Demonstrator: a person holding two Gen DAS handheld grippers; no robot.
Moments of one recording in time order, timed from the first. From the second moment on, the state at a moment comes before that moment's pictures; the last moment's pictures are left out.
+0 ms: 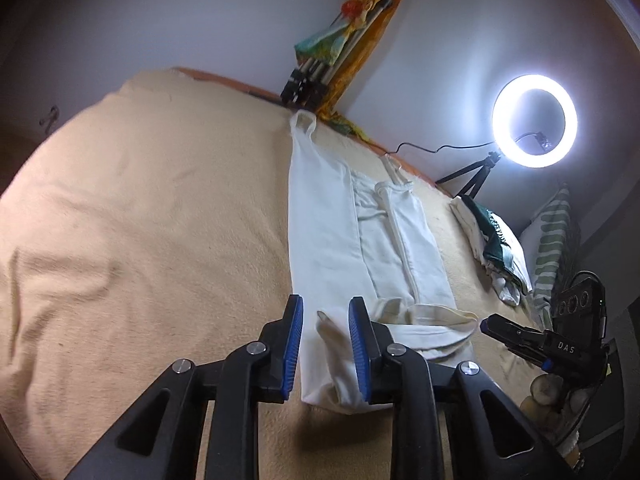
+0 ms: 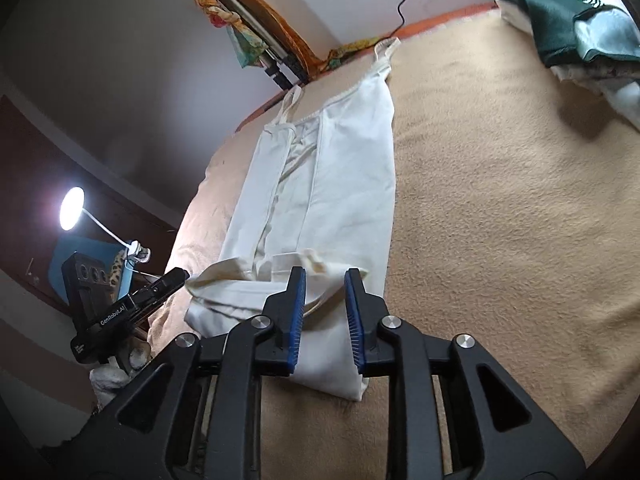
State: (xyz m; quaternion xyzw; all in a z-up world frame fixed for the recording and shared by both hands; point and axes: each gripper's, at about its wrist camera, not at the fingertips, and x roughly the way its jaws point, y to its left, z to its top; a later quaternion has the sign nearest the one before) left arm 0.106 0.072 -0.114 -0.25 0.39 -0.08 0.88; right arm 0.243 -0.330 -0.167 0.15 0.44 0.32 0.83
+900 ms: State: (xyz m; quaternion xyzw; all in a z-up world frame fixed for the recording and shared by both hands) left arm 0.145 0.043 -0.131 -0.18 0.43 -0.07 0.88; right arm 0.266 -0.280 -0.185 0.05 0.43 0.30 0.85
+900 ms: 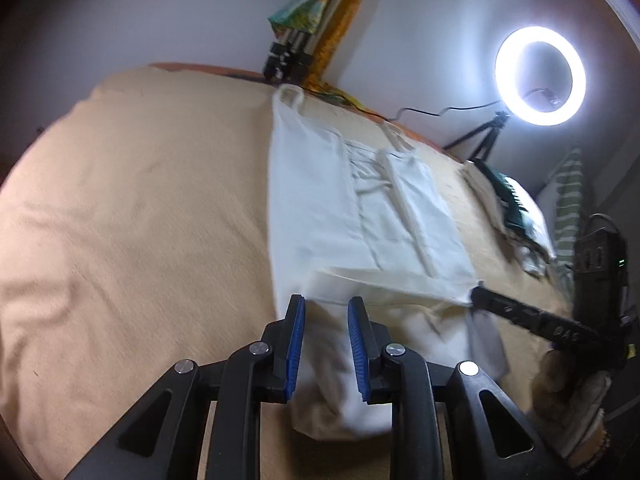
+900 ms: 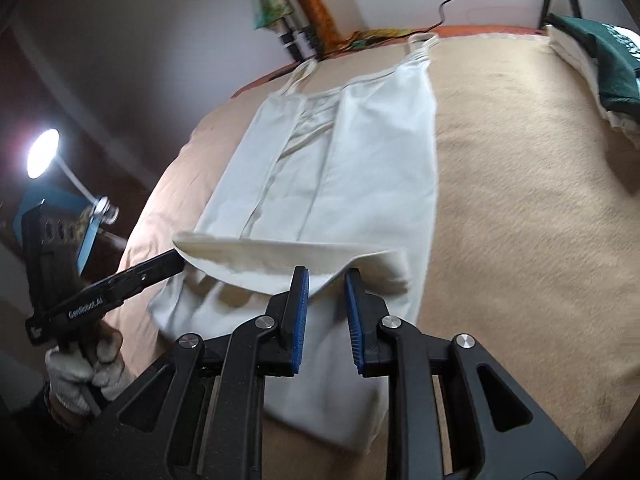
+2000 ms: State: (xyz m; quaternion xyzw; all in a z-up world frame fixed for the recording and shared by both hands) left arm 0.116 0.028 -0.130 -0.12 0.45 -0.08 0.88; right arm 0.277 -0.235 -0.171 -0.02 0.43 0.30 0.85
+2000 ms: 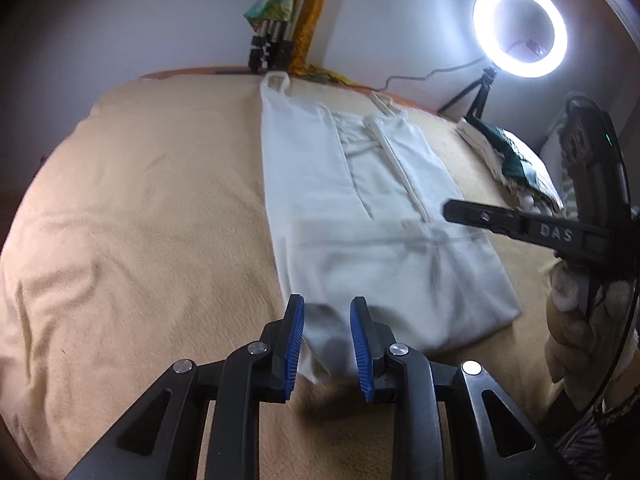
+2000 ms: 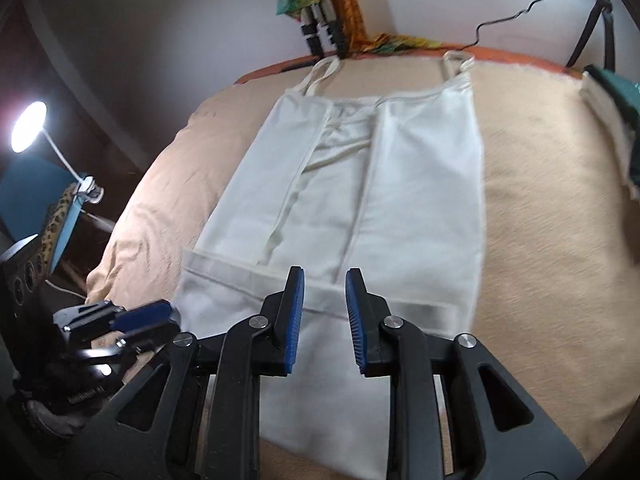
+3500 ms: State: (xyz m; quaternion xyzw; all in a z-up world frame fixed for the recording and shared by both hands) left arm 0.351 0.091 -0.155 -0.24 0.43 -0.13 0.86; right arm 0.478 -0.260 -0.181 0.08 0.44 0.32 0.84
